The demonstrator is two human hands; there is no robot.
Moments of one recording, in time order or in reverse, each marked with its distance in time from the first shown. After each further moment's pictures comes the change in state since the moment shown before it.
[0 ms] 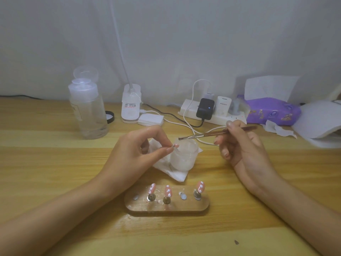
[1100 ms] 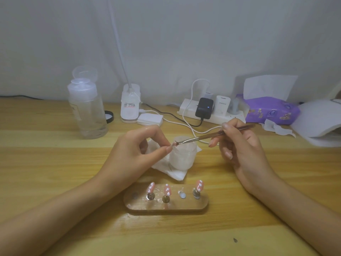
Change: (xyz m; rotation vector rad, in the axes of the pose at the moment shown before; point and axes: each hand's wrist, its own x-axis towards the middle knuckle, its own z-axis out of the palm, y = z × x) left_hand -0.001 0.002 0.001 -0.012 0.010 -0.010; right_hand -0.001 0.002 0.000 -0.139 -0.003 -0.064
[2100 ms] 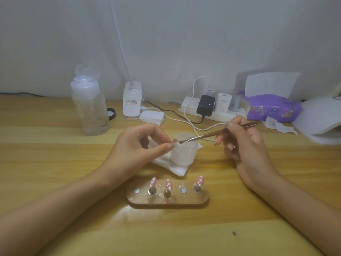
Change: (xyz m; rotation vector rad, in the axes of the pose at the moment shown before) left_hand 0.002 0.005 -0.002 -0.133 -0.017 -0.107; right_hand 0.000 -0.001 -0.001 -0.009 0.072 0.022
